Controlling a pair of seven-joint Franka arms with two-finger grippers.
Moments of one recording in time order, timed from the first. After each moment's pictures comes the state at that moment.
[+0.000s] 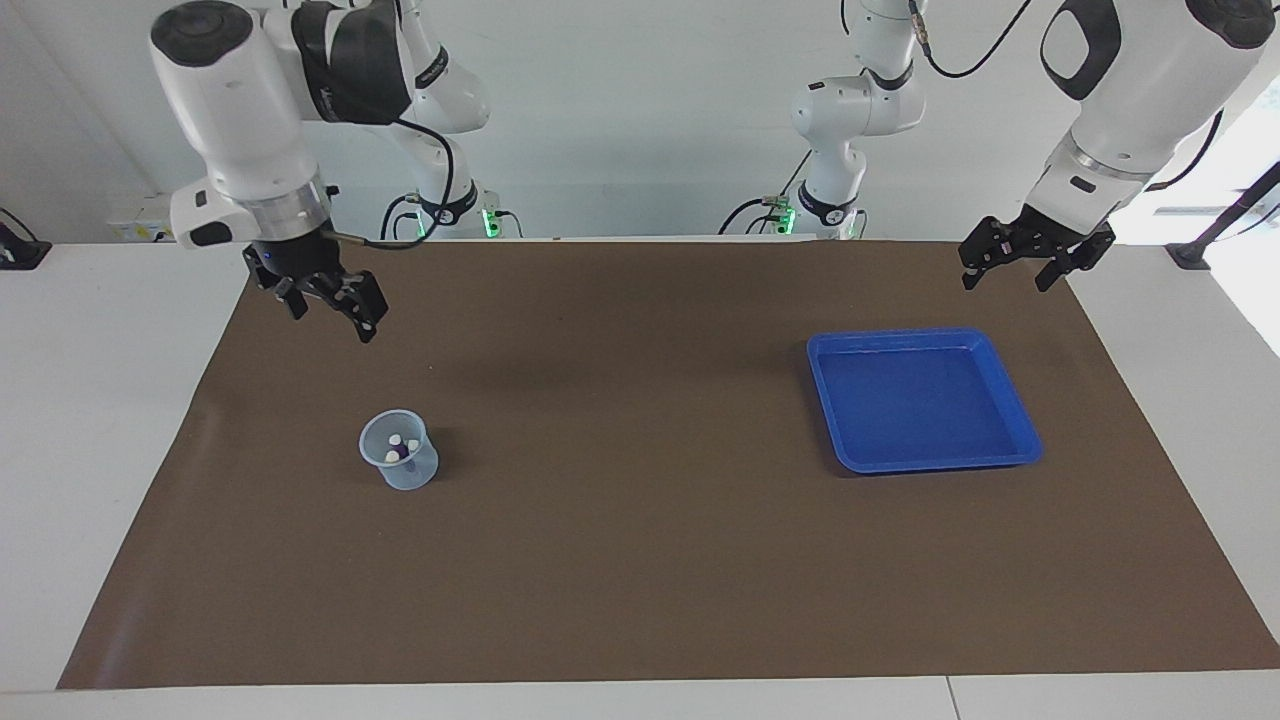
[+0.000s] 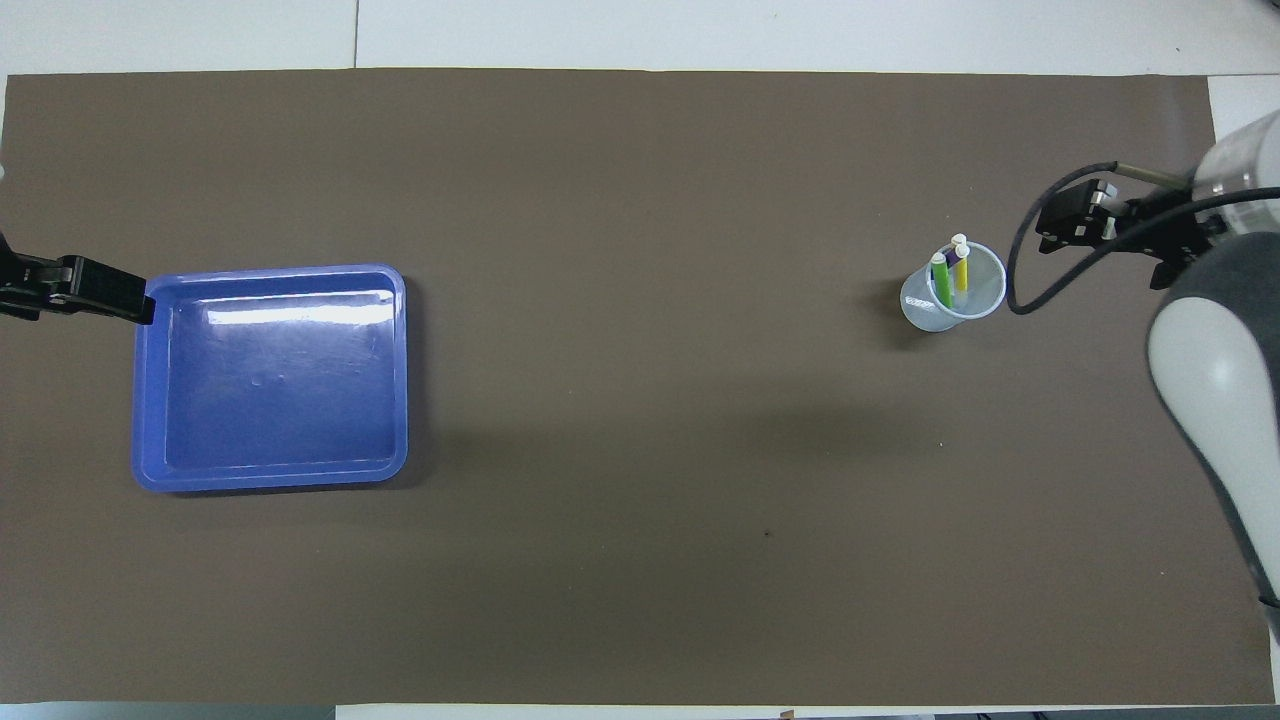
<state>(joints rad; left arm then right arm) 0.02 0.01 -0.08 -1.59 0.00 1.56 0.07 0.03 0.13 0.09 -1.58 -0.16 1.73 0.54</state>
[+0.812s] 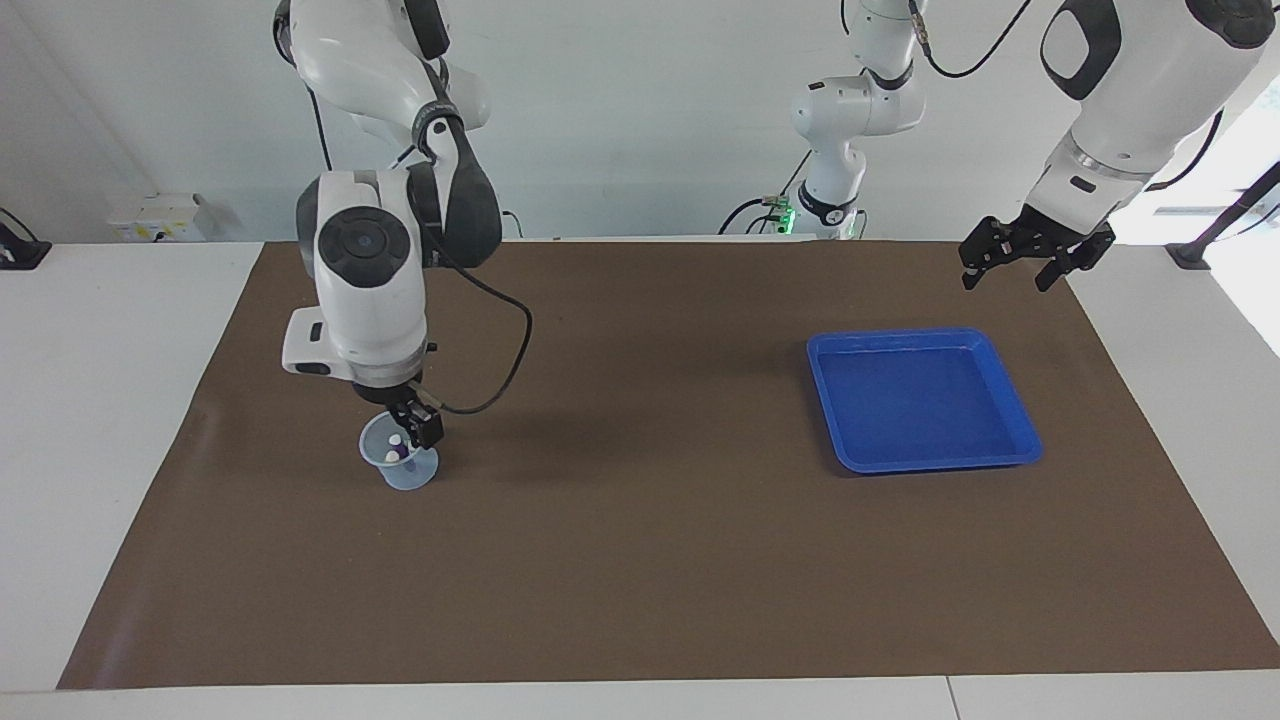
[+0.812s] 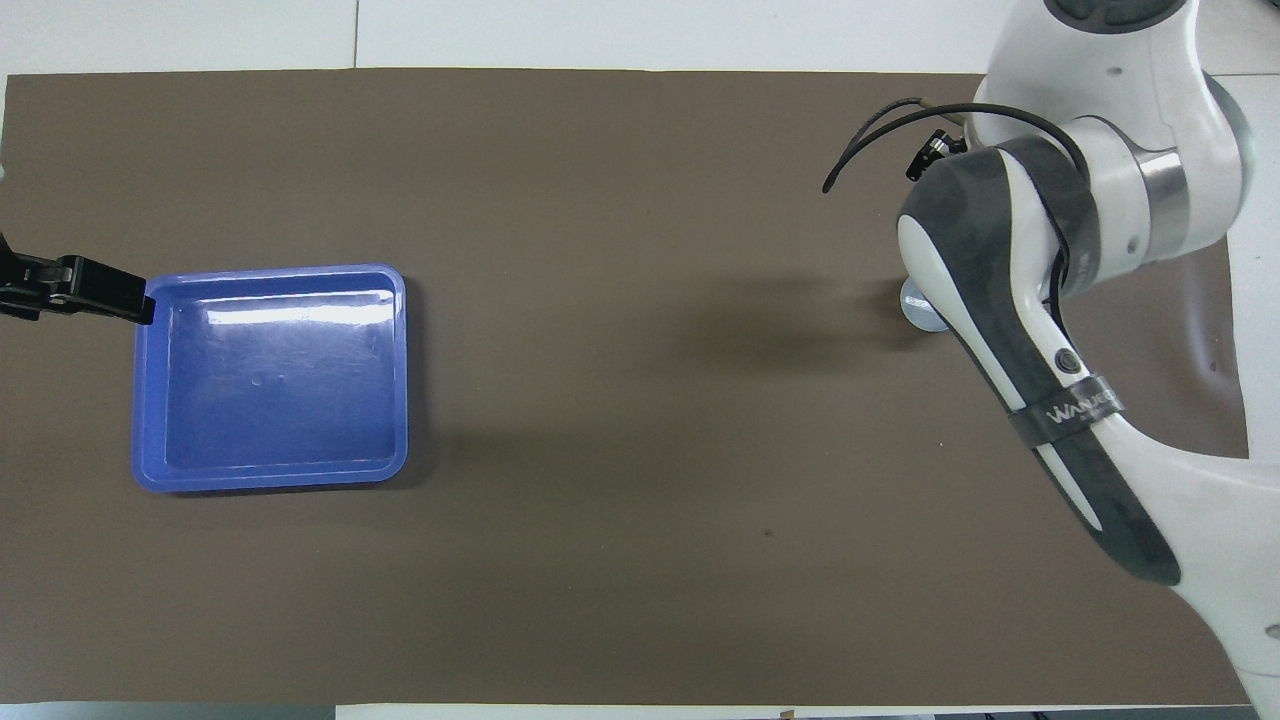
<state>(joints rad) 0.02 0.01 -0.08 -1.59 0.00 1.56 0.07 0.09 0.55 0.19 -1.22 -0.37 1.57 1.05</state>
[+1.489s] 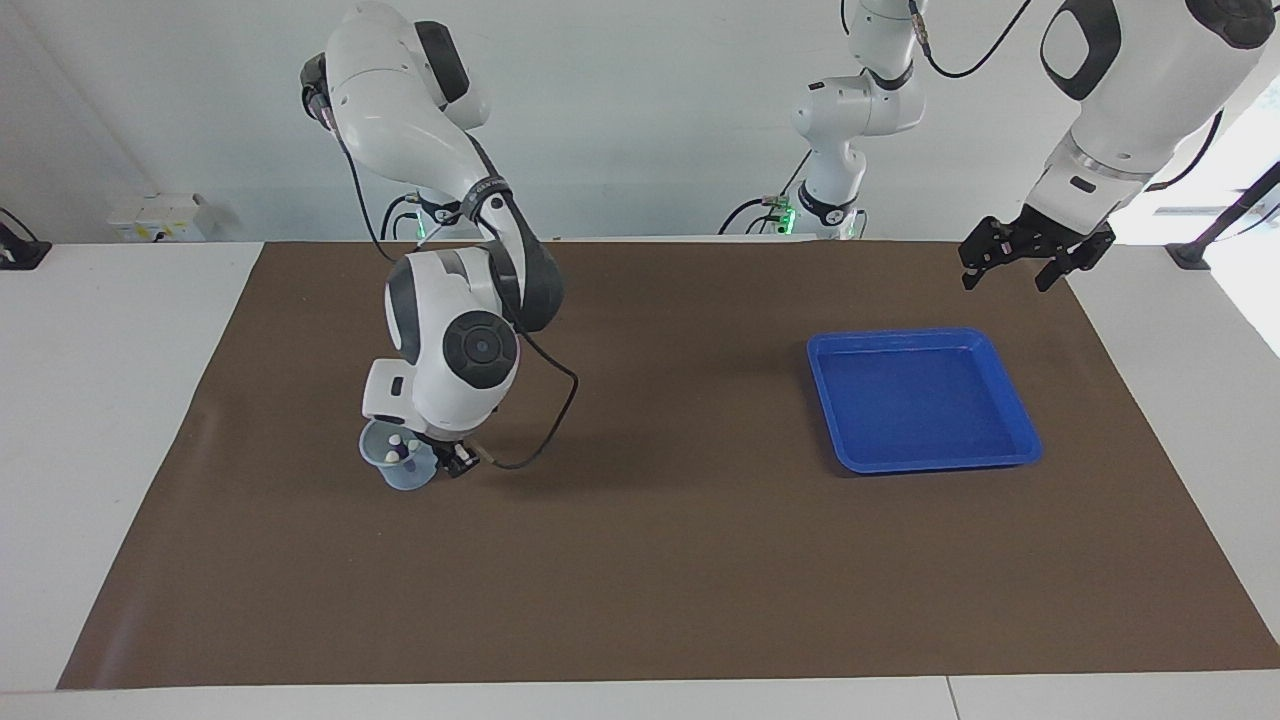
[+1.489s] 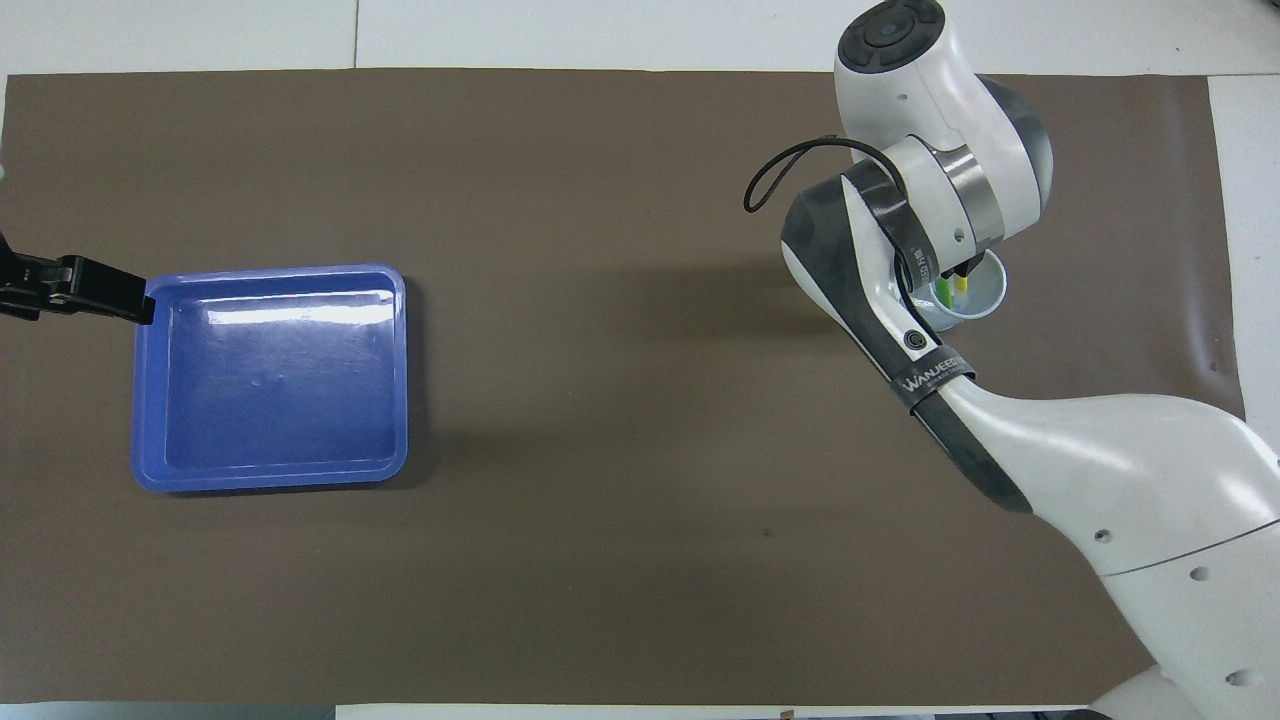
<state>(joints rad) 0.02 0.01 -0.08 -1.59 0.00 1.56 0.07 0.12 0.66 0.23 -1.20 -0.48 1.49 1.21</state>
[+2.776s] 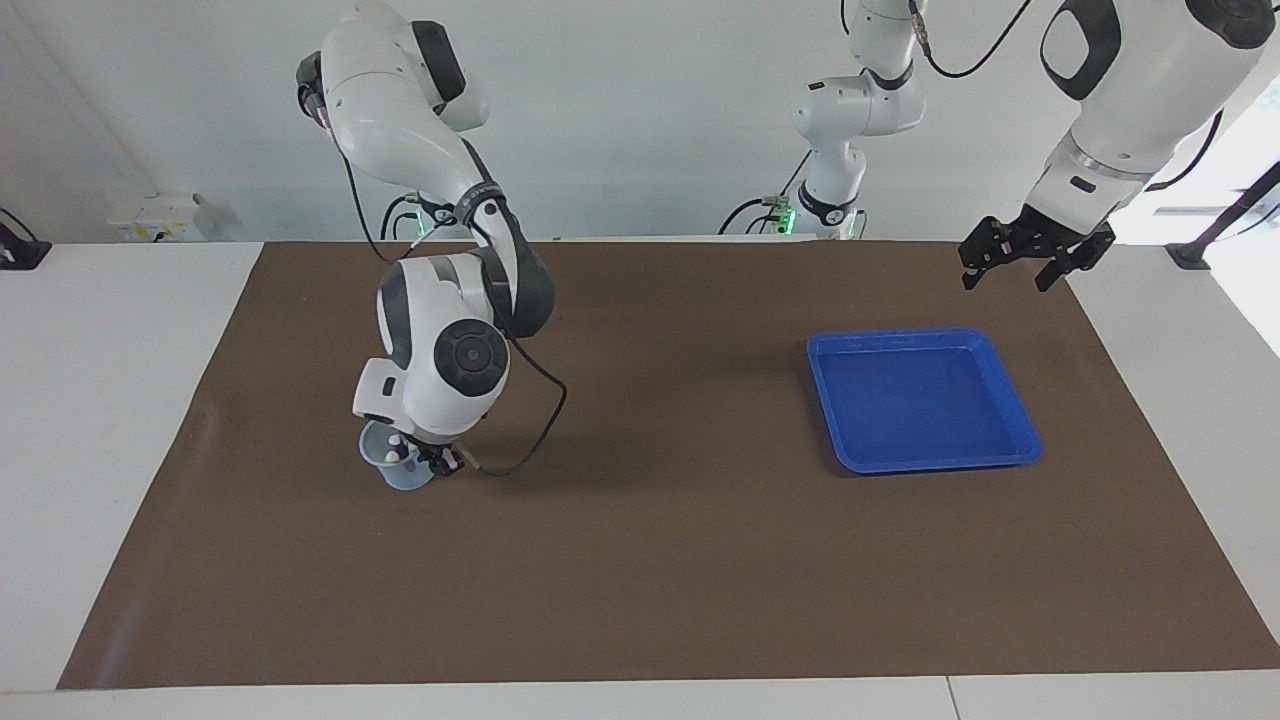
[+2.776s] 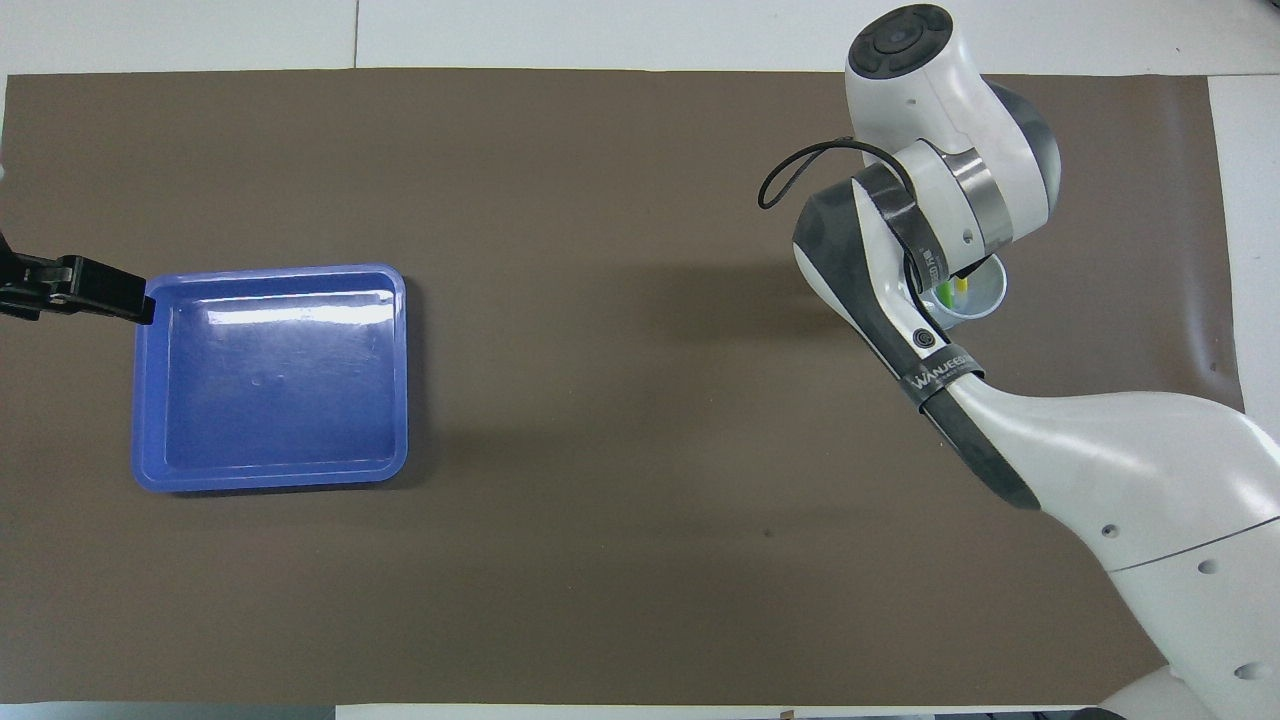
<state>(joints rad) 0.02 0.01 -0.08 -1.59 0.00 1.56 0.07 0.10 0.65 0.23 -1.22 -0.49 1.50 1.26</state>
